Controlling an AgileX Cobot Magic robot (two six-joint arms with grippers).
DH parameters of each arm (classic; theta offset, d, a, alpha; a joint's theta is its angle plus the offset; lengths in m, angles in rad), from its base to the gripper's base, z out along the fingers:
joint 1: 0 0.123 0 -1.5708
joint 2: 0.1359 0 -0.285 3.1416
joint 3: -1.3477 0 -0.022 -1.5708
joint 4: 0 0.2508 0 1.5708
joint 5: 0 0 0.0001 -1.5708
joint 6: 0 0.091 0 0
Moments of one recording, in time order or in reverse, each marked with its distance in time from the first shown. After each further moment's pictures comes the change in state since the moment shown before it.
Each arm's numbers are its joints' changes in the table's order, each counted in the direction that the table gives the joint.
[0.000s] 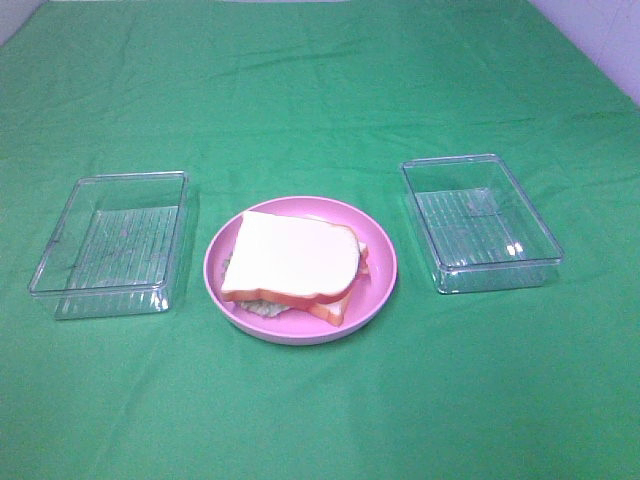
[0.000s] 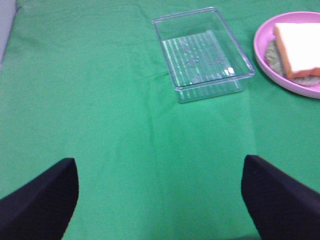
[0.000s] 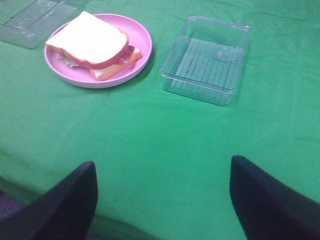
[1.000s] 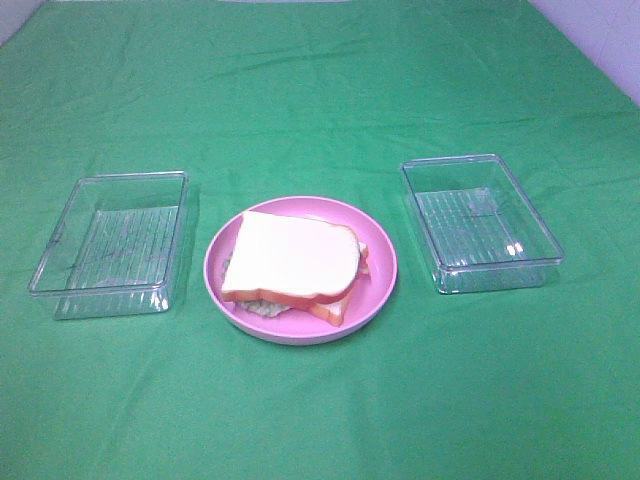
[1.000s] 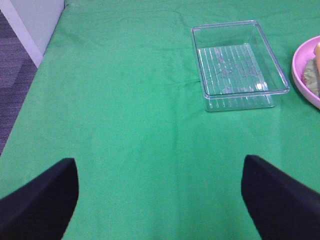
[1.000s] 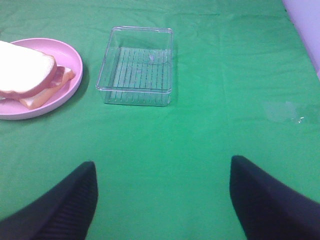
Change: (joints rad) left arm 0.113 -0.039 0.000 0.000 0.001 0.000; right arm -0.285 -0.047 -0.001 0.000 0.004 0.000
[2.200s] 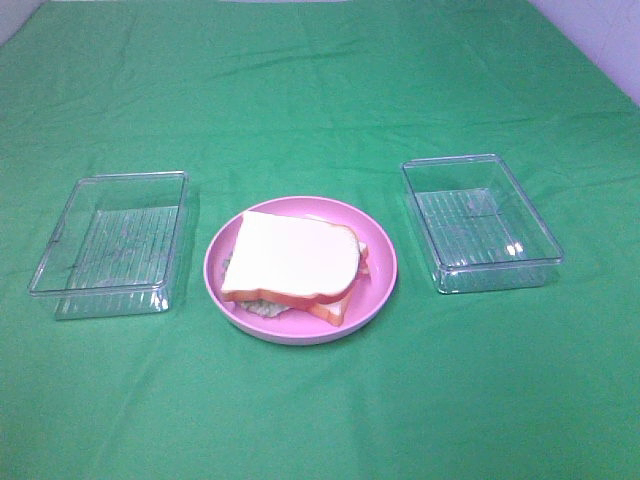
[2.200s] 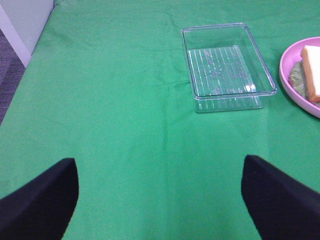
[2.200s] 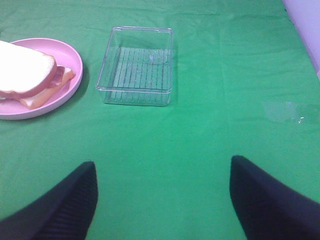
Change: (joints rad) left arm 0.000 0.000 0.000 -0.036 0.000 0.000; right arm 0.000 0.000 0.000 0.000 0.000 0.000
